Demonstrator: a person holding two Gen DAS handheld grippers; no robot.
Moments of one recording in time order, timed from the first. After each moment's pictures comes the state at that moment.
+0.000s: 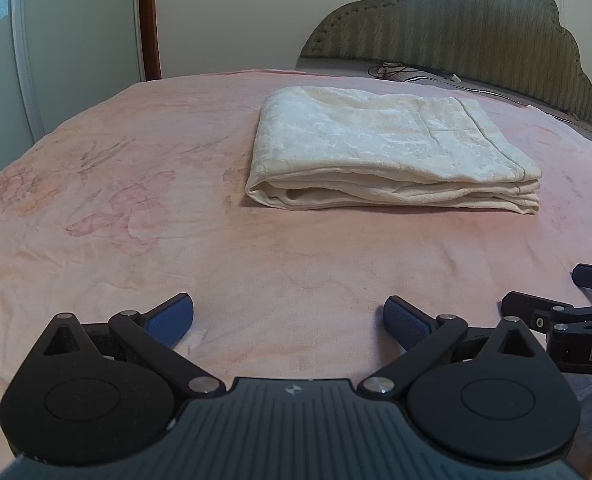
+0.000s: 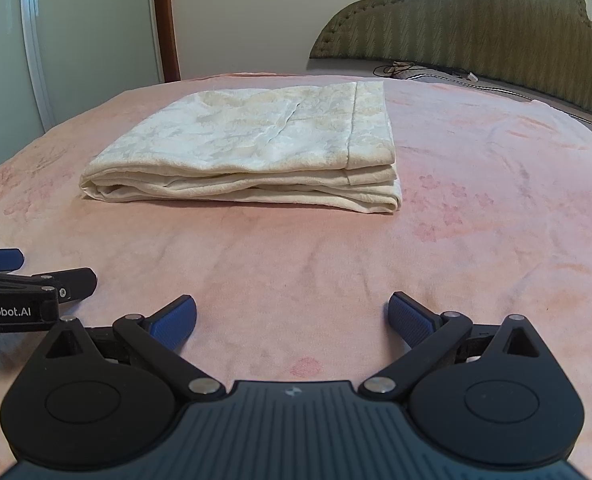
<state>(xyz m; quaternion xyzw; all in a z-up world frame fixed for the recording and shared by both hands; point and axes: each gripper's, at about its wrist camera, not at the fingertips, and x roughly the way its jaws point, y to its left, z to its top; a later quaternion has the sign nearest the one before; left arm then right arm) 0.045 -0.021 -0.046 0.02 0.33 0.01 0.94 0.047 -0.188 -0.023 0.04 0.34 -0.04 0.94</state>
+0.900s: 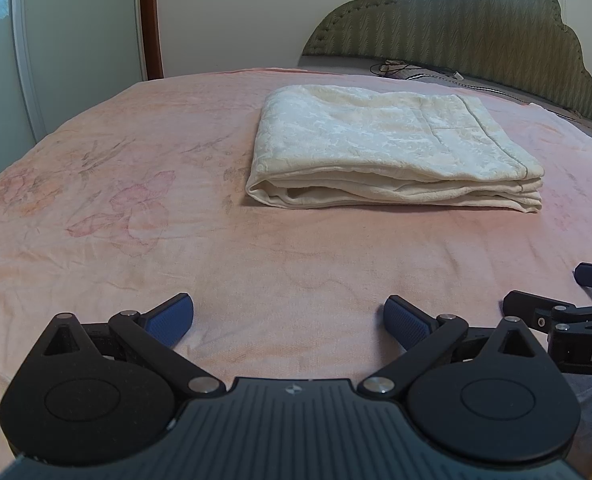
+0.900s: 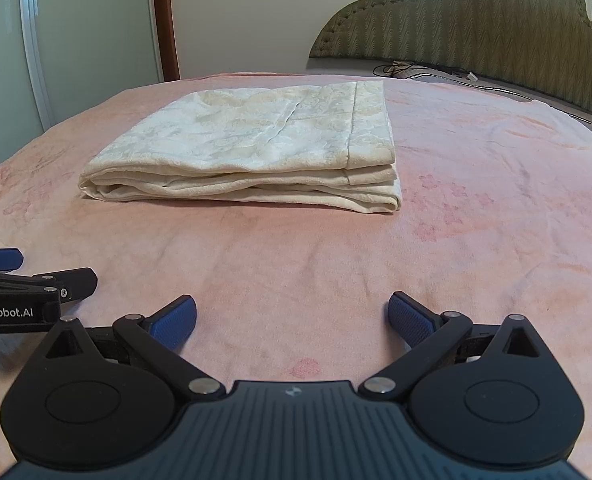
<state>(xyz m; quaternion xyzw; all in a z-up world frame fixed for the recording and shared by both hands) 0.048 -0.021 -0.046 0.03 0.34 0.02 0.94 0.050 -0.185 -0.022 0.04 0.34 -0.04 0.94</state>
